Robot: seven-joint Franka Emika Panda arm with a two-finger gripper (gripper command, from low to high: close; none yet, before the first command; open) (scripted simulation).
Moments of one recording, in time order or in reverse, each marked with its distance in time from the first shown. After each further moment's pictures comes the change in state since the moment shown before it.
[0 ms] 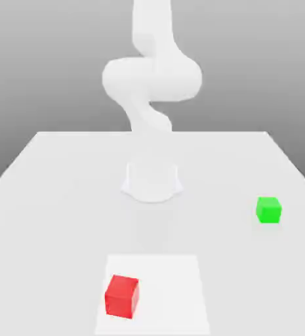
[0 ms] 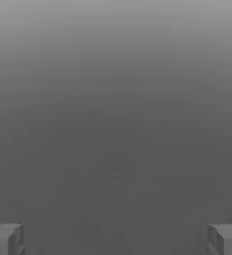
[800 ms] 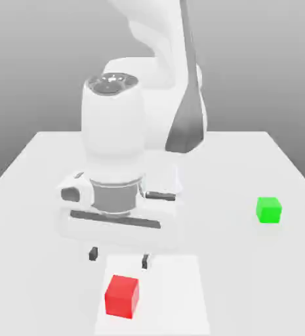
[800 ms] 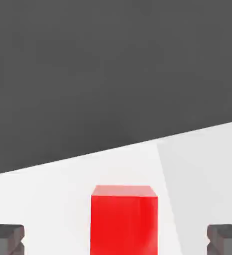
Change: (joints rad) arm -0.072 0.876 -0.037 -0.251 0.022 0.414 0.069
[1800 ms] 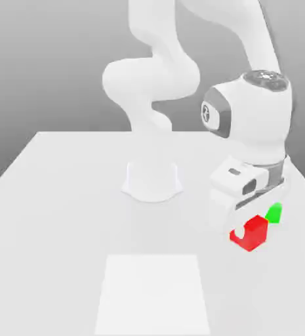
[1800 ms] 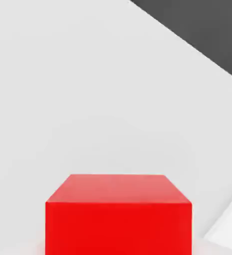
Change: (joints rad) arm 0.470 -0.254 0.289 -0.184 0.138 -0.069 -0.504
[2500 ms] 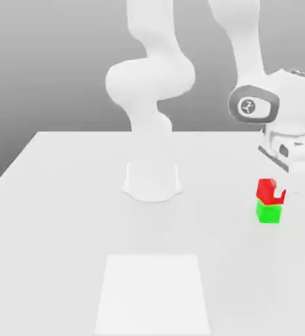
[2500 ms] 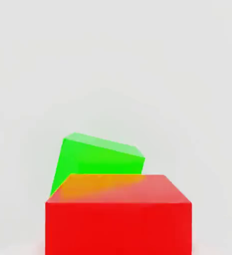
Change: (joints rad) arm 0.226 0.098 0.235 -0.135 -0.306 0.205 -0.123
